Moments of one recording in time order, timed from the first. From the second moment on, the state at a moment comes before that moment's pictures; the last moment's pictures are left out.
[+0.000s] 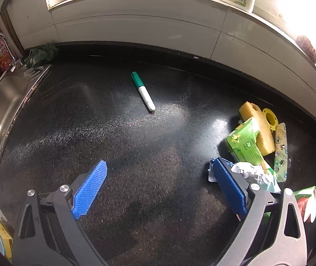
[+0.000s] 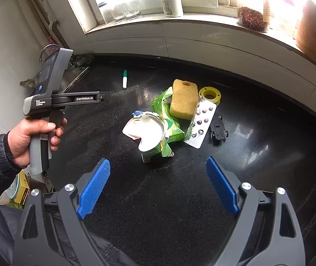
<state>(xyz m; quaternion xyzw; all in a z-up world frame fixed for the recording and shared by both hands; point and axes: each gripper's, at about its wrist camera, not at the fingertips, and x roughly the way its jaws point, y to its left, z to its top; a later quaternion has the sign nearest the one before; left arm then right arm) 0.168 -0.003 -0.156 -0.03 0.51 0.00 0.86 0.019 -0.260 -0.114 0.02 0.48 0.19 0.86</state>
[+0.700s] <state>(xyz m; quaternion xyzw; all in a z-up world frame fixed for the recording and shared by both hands) 0.291 0.017 -0.227 -0.04 0.52 0.06 0.85 0.087 -0.214 -0.161 -0.04 0.53 0.26 0.81</state>
